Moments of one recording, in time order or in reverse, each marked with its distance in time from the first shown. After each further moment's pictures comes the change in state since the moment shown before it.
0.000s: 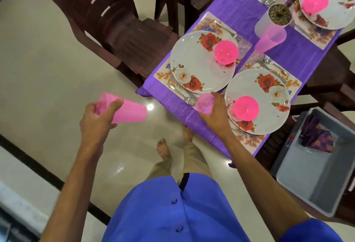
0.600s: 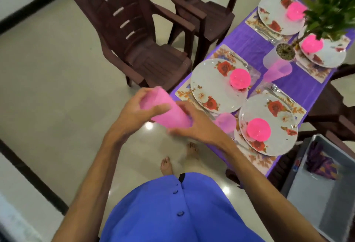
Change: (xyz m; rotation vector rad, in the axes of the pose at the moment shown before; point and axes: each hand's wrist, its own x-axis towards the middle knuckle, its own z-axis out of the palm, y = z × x) left_hand 0.007 0.064 -0.043 -0.097 -0.543 0.281; right_hand -0.049 -0.234 -0.004 0.141 -0.549 -0.230
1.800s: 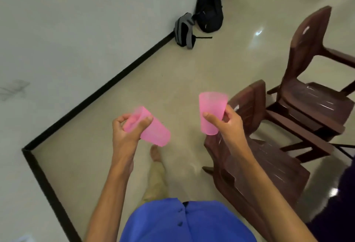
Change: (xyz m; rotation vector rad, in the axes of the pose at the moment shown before) left_hand 0.520 0.135 -0.629 -0.215 0.617 -0.015; right_hand 0.779 -0.318 0.088 0.528 0.482 -0.015
